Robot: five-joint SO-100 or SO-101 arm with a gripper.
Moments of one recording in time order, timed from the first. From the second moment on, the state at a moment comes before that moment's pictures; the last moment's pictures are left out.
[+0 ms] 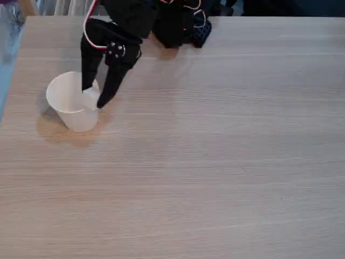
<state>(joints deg) 38.1 118.9 125.7 34.8 -83.2</state>
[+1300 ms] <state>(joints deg) 47.8 120.9 125.5 38.6 -81.7</state>
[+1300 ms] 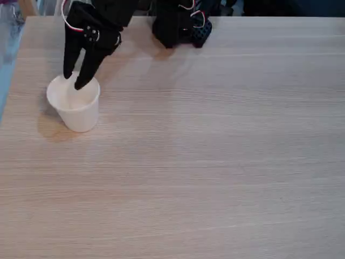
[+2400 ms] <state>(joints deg) 26.3 138.2 136.6 44.5 -78.3</state>
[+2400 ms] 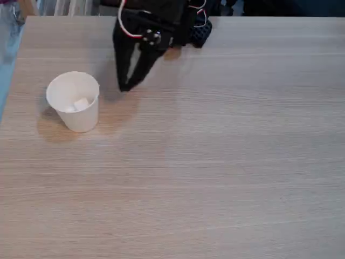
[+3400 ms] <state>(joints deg) 10.0 176.5 165.4 63.6 -90.4</state>
